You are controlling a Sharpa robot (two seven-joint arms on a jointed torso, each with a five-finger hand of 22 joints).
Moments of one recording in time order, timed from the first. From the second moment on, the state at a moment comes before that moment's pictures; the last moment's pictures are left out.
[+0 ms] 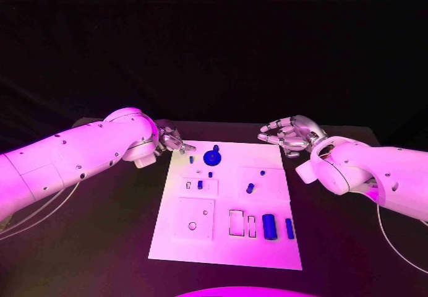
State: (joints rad) left arm 1.29 -0.65 0.04 1.24 -1.08 0.12 -0.52; left_hand 1.06 -0.19 0.31 0.29 0.16 0.93 0.06 0.55 0.79 1.34 -0.01 1.21 1.07 1.46 -0.08 1.54 1.31 0.09 1.34 0.04 1.40 1.16; right arm 1.31 -0.89 -0.19 1.53 -0.52 -0.48 0.12; right_hand 1.36 -0.09 0.01 0.29 0.33 0.79 0.18 0.19 0.44 1.30 0.10 1.33 1.22 1.46 0.02 1.51 1.31 0.06 1.40 0.12 1.29 1.31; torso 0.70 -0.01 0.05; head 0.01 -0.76
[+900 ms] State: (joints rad) left arm 1.29 -0.55 0.01 1.09 -1.09 0.21 -0.50; left_hand 1.06 -0.17 0.31 0.29 0.16 0.93 0.06 0.54 0.78 1.33 -0.01 1.21 1.06 1.46 -0.07 1.54 1.31 0.09 1.33 0.04 1.40 1.15; right arm 1.31 -0.88 -0.19 1.53 -0.52 -0.48 0.12; right_hand 1.36 -0.09 0.01 0.29 0.33 0.79 0.18 0.19 0.44 1.30 0.10 1.33 1.22 1.46 0.02 1.51 1.31 0.06 1.40 0.12 1.28 1.31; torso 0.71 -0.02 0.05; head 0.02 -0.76
